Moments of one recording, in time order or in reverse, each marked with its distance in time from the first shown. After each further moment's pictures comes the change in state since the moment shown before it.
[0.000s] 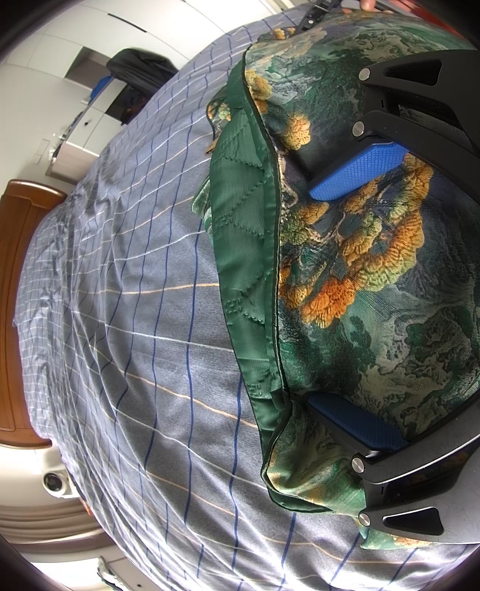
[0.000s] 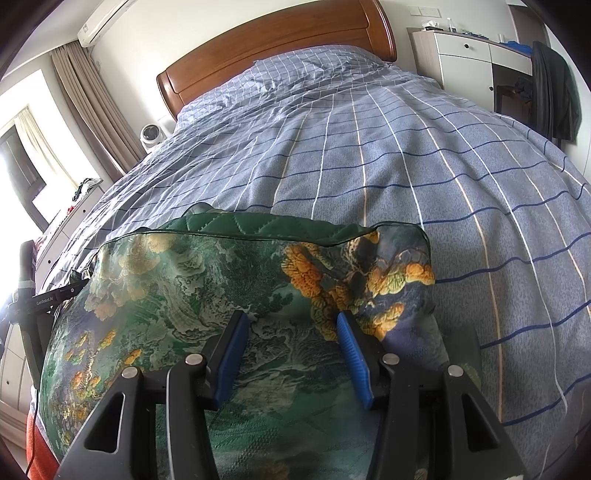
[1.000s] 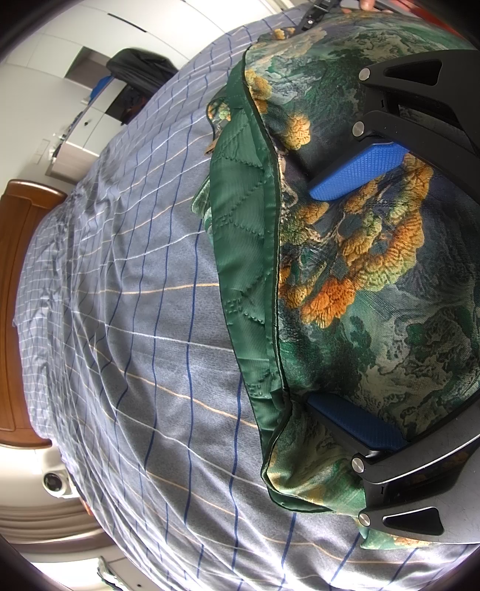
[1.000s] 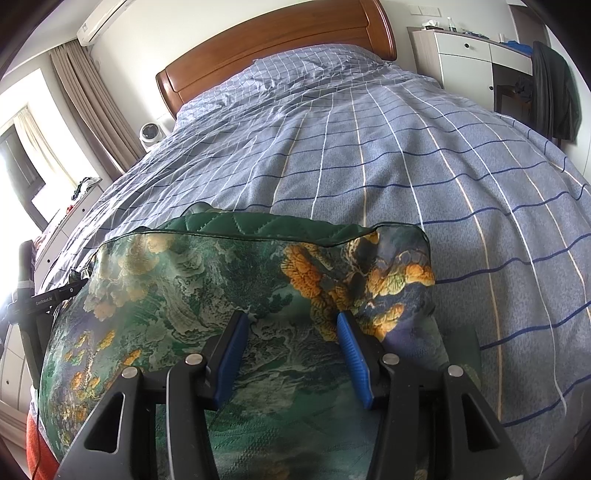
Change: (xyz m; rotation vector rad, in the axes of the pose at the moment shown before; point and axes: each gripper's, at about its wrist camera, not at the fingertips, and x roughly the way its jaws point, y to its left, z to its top) left arm 0.000 0.000 0.000 0.000 0.000 0.000; right arm -0.002 -0.002 0.001 0.002 0.010 -0.001
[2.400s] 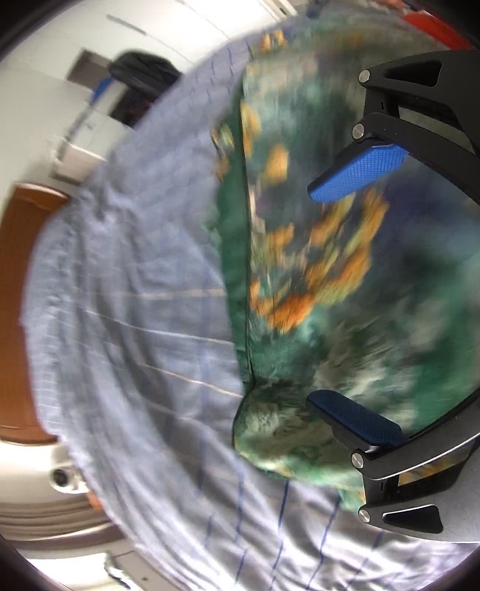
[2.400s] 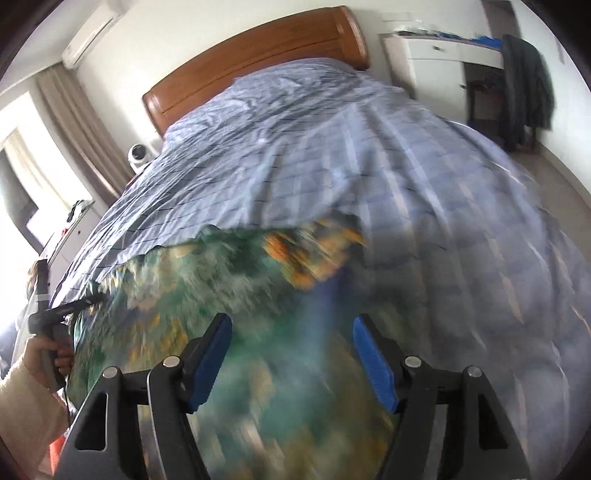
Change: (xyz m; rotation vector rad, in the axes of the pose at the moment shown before) left arm -0.072 -0.015 -0.006 0.021 -0.063 -0.012; right arm -0.111 -0.022 -0.020 0.096 -0.030 -0.048
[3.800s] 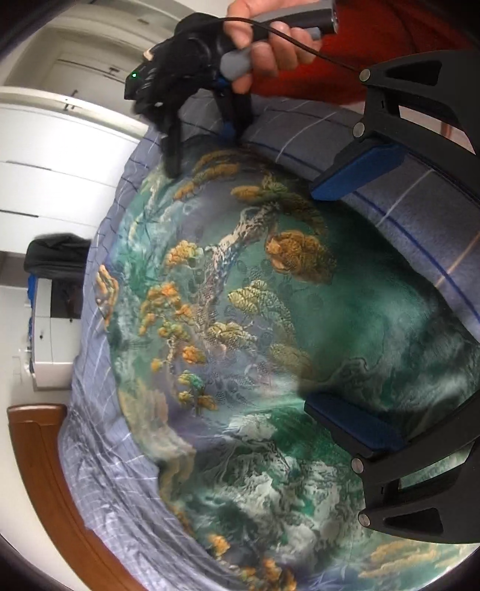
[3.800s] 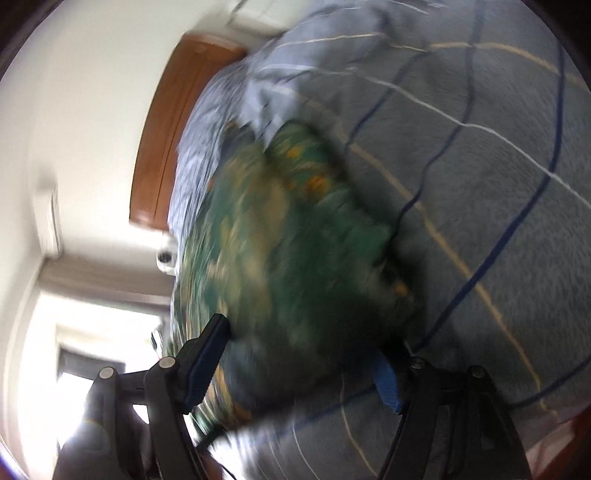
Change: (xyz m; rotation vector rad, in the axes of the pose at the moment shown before) left arm -0.017 -0.196 -0.130 0.544 0.076 -0.392; right arm 0.001 -0.055 -0.142 0.772 -0.019 0.307
